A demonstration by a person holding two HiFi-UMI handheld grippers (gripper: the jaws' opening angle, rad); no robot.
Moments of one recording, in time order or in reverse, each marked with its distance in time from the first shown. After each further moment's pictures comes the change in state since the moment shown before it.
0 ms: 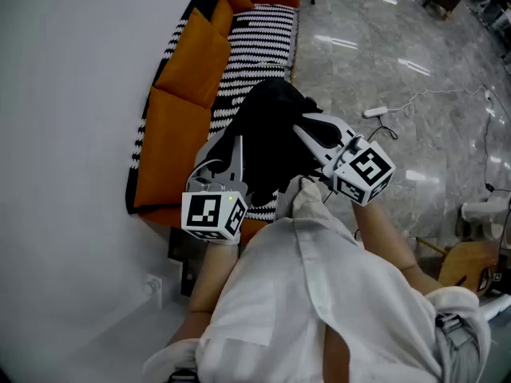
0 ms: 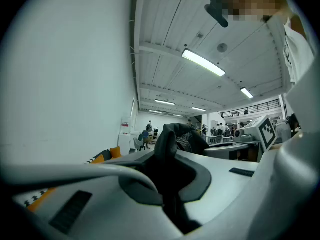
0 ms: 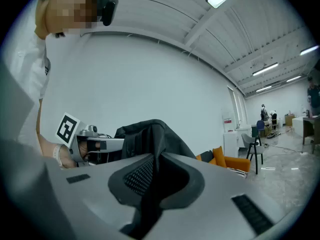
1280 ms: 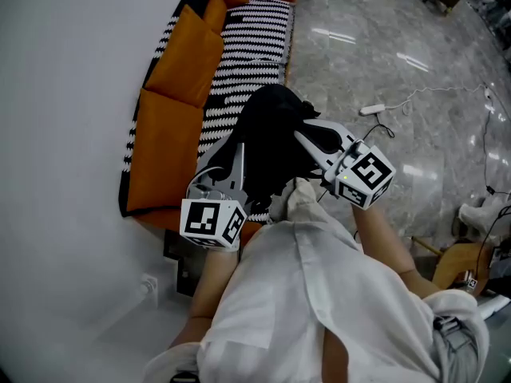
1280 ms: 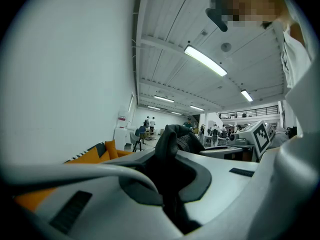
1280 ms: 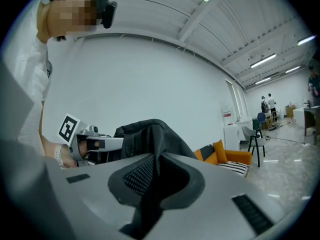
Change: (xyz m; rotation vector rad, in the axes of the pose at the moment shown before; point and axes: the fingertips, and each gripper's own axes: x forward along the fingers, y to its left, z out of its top) left arm 0.032 -0.016 -0.019 -0.054 0.041 -0.039; right arm -0.006 -0.036 -0.020 0.050 0.022 0.033
